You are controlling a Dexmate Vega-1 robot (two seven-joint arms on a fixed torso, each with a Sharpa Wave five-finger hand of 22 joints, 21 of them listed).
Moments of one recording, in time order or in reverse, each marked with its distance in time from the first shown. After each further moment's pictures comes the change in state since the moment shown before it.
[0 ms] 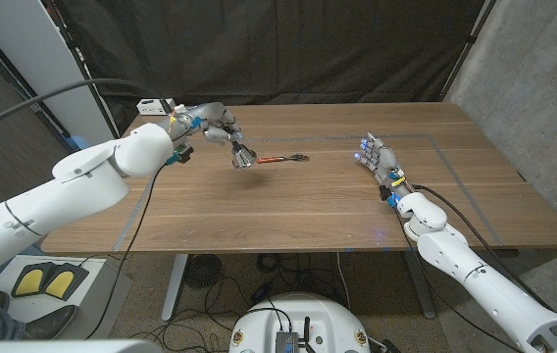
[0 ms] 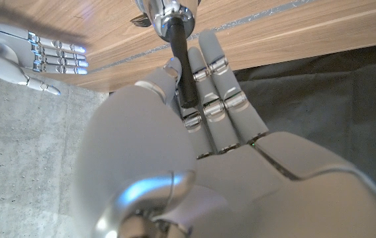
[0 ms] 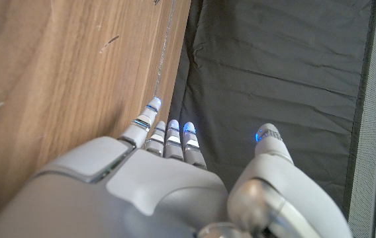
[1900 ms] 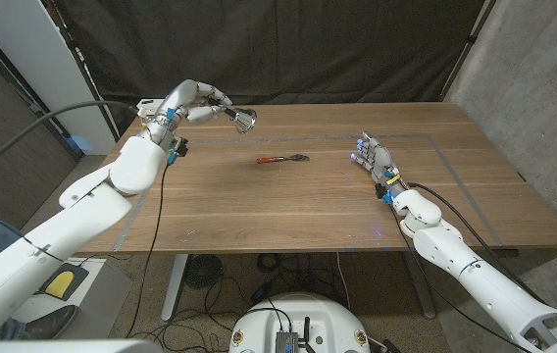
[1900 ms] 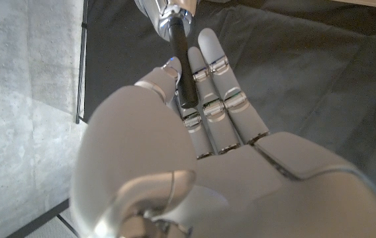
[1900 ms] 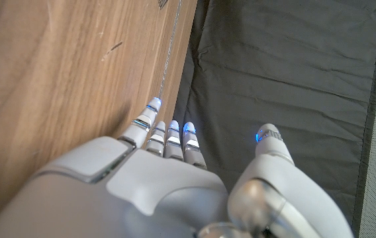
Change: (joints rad) left arm 0.166 -0.231 -0.174 0.127 -0.064 -0.268 0.323; left_hand 0.000 0.000 -0.010 -0.002 -0.004 0.004 -0.015 0.009 -0.014 -0.004 -0.003 0.019 -0.006 0.000 0.000 0.007 0.000 0.020 -0.012 -0.014 0.001; right arm 0.031 0.011 -0.020 0.016 -0.010 -0.042 -0.014; right_hand -0.005 -0.005 0.004 0.004 0.000 -0.004 0.004 -0.001 0.000 -0.020 -0.005 0.000 0.000 -0.028 0.005 -0.002 0.000 -0.027 -0.003 -0.001 0.000
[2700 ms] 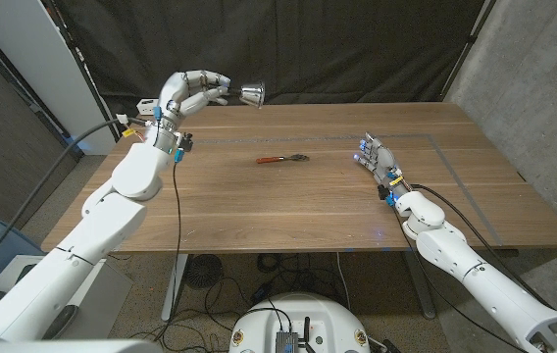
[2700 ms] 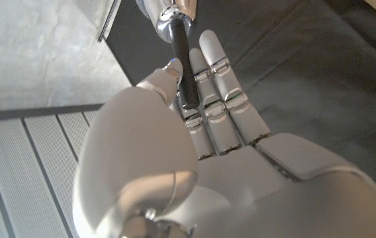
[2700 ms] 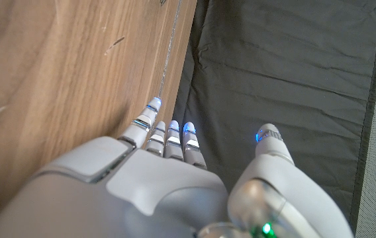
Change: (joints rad) left arm -0.008 -0.165 -0.023 0.135 -0.278 -0.312 -0.024; left_hand 0.000 0.000 0.000 0.000 -0.004 0.000 0.000 0.000 -0.001 -0.003 -0.004 0.005 0.000 0.000 0.000 0.000 0.000 0.000 0.000 -0.008 0.000; right arm -0.011 -0.009 0.008 -0.012 0.002 0.004 -0.002; right_hand 0.000 0.000 0.000 0.000 0.000 0.000 0.000 0.000 0.000 0.000 0.000 0.000 0.000 0.000 0.000 0.000 0.000 0.000 0.000 0.000 0.000
